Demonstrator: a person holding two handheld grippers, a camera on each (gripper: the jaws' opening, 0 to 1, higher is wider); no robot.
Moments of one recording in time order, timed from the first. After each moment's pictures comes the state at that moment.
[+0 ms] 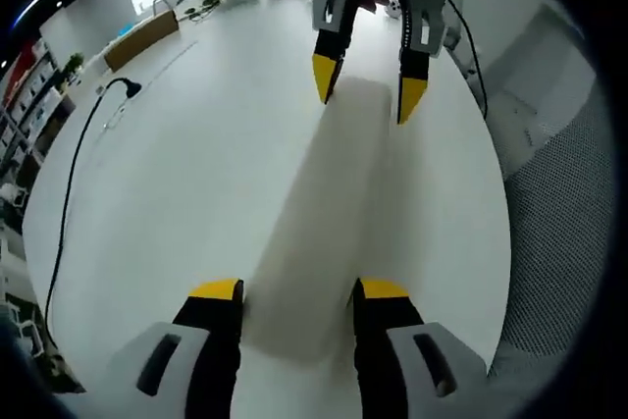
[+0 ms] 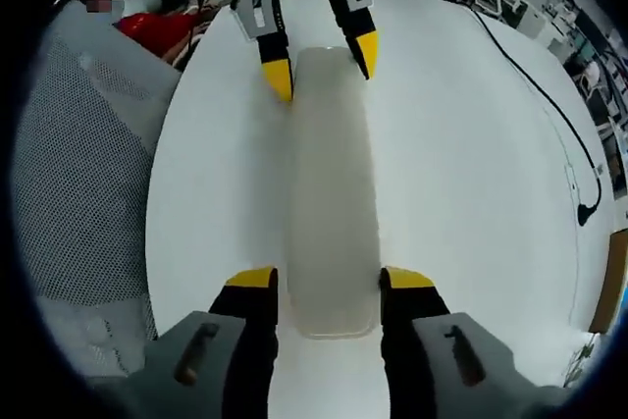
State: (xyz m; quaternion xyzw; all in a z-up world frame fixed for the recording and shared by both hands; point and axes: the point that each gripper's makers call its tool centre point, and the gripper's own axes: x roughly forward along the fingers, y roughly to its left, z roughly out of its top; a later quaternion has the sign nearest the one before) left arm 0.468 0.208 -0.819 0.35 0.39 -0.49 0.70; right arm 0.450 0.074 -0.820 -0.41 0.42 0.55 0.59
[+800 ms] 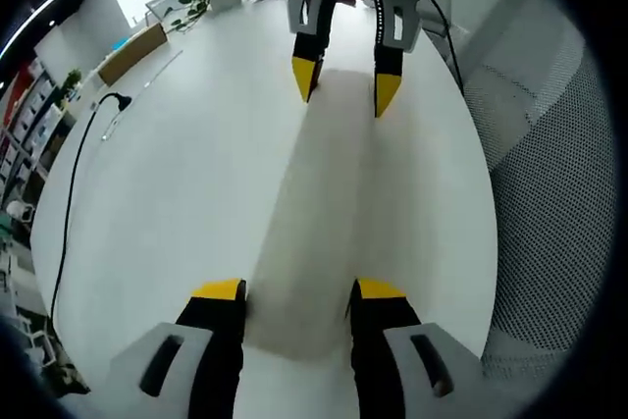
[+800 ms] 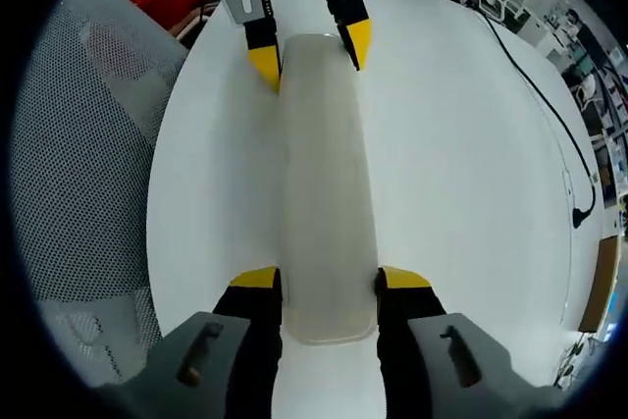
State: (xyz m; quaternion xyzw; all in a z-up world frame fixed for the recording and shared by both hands) left arm 0.424 0.209 -0.819 0.37 0.37 -0.49 0.70; right arm 0.418 0.073 -0.824 -0.43 0.42 0.54 0.59
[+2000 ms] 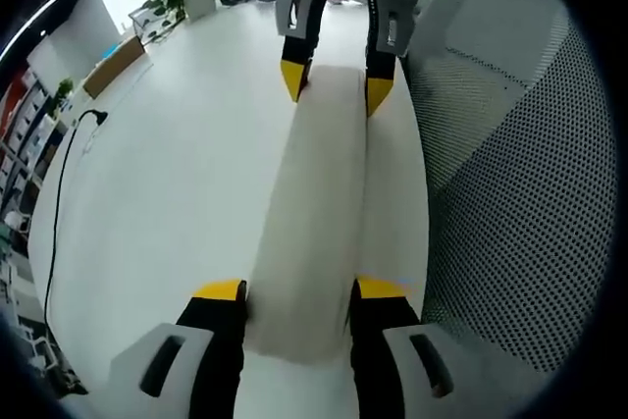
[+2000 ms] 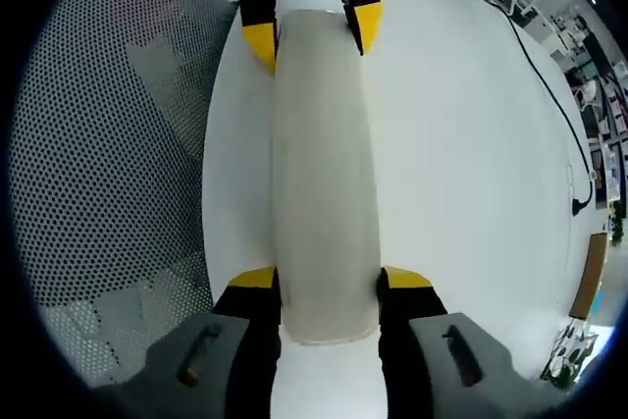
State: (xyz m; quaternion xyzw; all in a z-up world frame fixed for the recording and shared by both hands) left arm 0.349 0.191 -0.823 0.38 0.37 -0.51 0.68; right arm 0.347 0.054 -0.830 -0.48 0.43 0.51 0.57
